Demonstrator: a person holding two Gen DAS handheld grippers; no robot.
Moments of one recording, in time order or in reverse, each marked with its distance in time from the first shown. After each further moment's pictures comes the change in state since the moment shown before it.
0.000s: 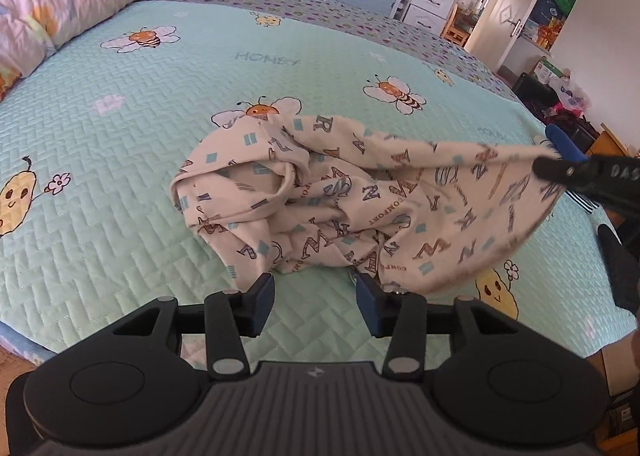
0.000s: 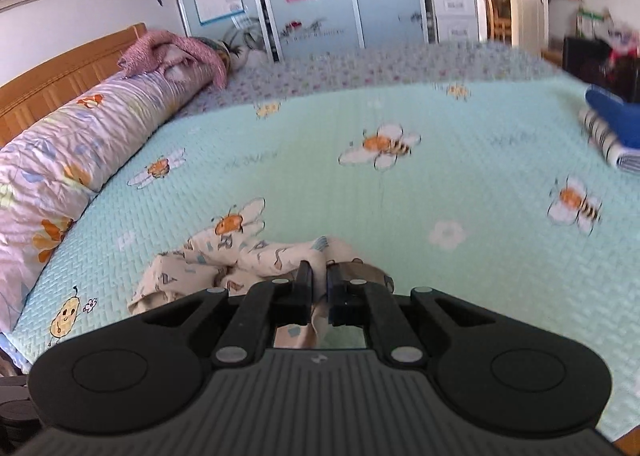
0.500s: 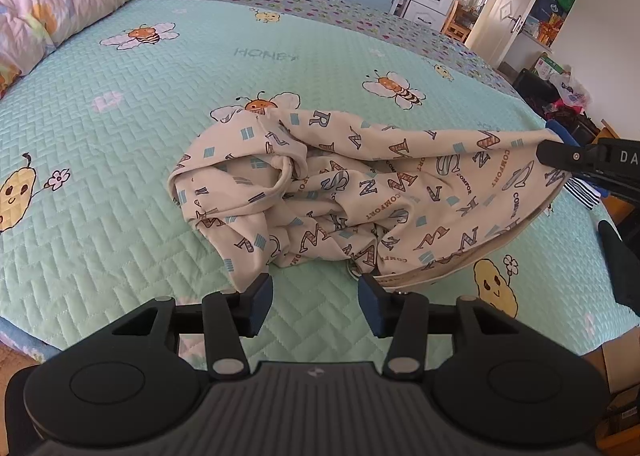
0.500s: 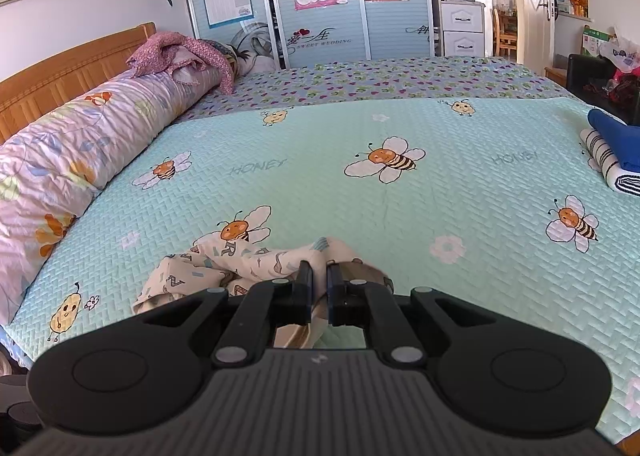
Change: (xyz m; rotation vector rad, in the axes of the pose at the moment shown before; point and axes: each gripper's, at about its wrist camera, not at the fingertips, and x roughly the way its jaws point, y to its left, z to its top) left arm 0.000 -0.001 -0.002 -0.002 0.011 0.004; right arm 0.002 0.019 0.004 -0.038 -0.011 -0.006
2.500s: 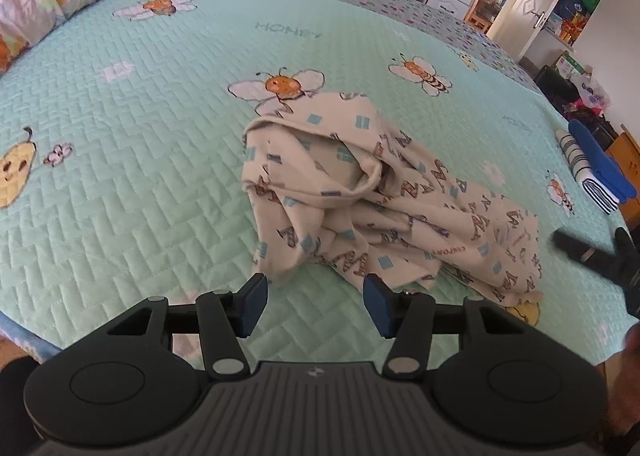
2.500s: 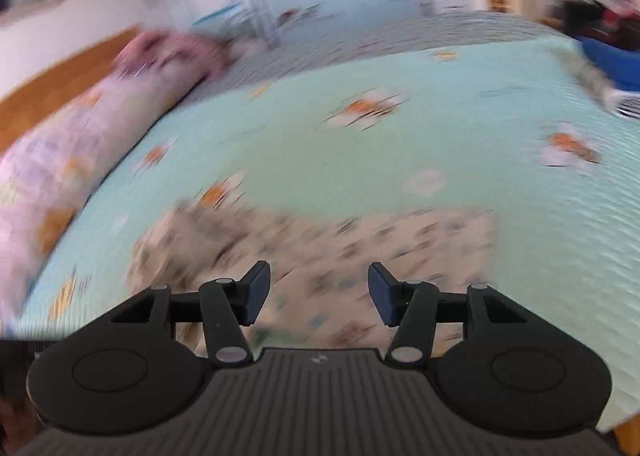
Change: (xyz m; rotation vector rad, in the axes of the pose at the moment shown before) left arm 0.024 0.017 0.007 -0.031 0.046 0.042; right arm 0.031 -0.054 -0.064 0.055 0.078 0.094
